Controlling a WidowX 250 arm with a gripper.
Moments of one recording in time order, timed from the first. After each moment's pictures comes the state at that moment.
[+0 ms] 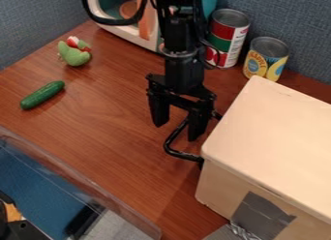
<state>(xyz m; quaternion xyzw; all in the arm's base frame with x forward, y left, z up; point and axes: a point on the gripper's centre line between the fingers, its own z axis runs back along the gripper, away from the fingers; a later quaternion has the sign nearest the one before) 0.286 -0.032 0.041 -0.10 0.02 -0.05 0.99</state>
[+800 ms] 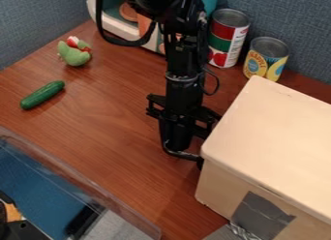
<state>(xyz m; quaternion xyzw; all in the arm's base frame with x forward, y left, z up) 0.279 -0.021 0.012 -0.07 0.06 -0.03 1.00</state>
